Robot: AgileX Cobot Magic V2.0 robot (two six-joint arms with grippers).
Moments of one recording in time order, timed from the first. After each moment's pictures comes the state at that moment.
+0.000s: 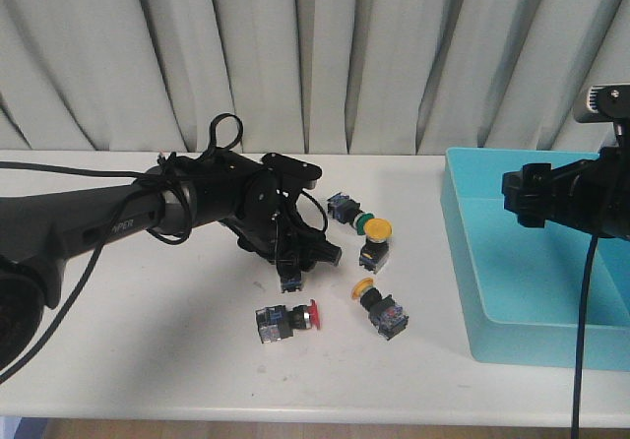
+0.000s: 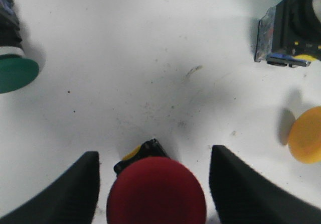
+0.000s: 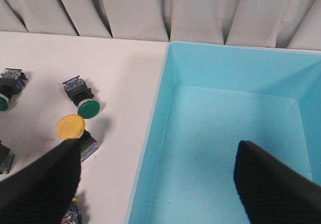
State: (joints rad) left arm -0.55 2.20 -1.64 0.00 0.62 -0.17; right arm 0.12 1.21 -0.80 -0.07 0.25 0.10
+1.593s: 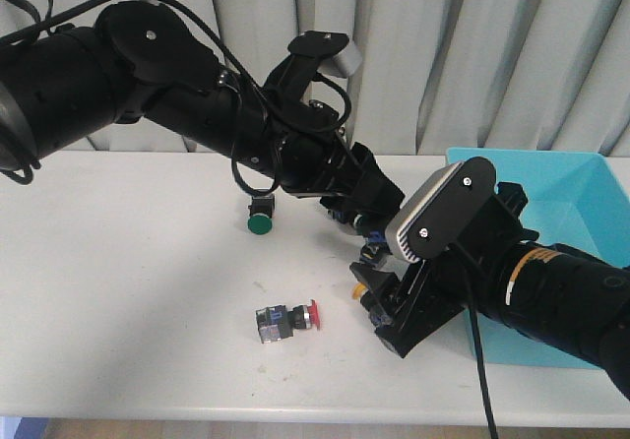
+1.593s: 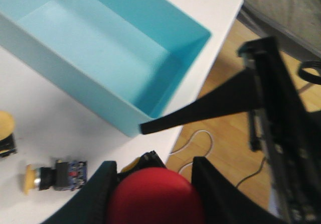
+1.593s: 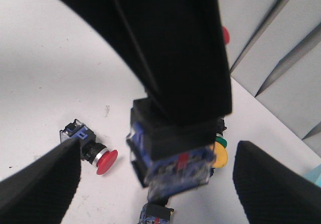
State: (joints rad) left arm -0.55 1.79 -1.64 -0.83 0.96 0.62; right arm 0.59 1.21 -0.68 -0.07 0.03 -0.30
